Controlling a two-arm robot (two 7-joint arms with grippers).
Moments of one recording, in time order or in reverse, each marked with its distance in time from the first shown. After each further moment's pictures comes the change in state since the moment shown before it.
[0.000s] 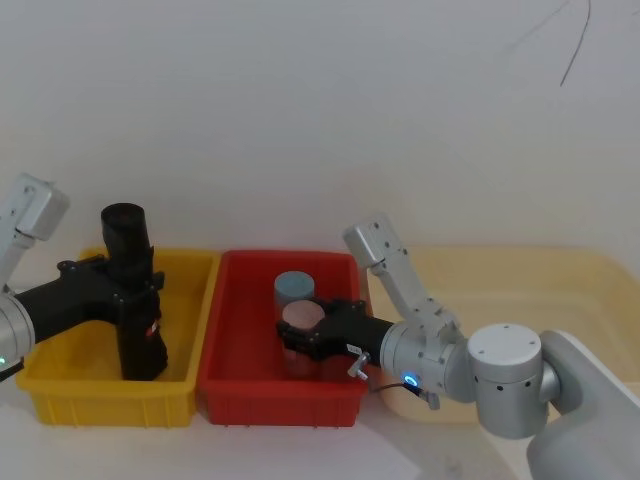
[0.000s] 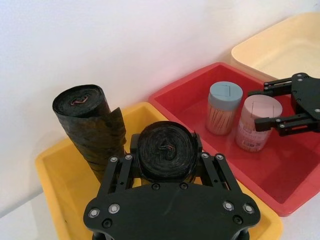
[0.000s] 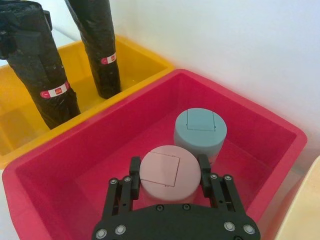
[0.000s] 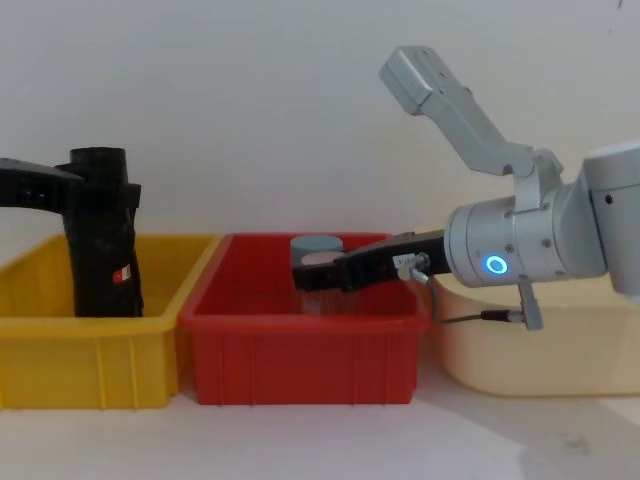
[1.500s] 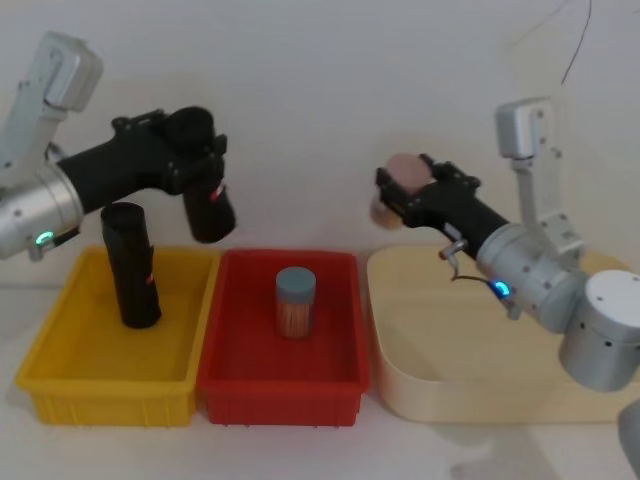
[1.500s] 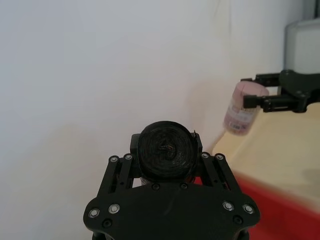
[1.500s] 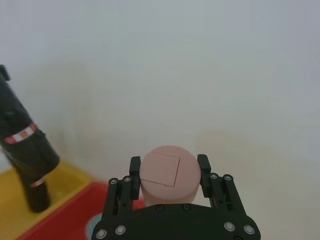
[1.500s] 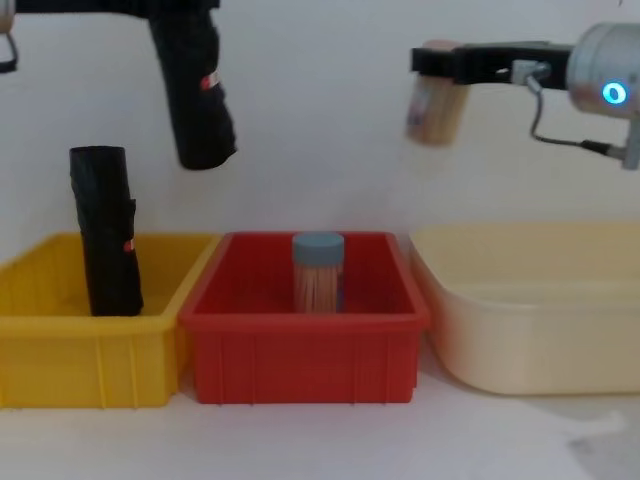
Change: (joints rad) left arm -0.258 -0.075 0.075 0.068 0.014 -0.188 -0.101; right arm -0.060 0.057 0.226 -0.255 0.045 -0.129 -0.159
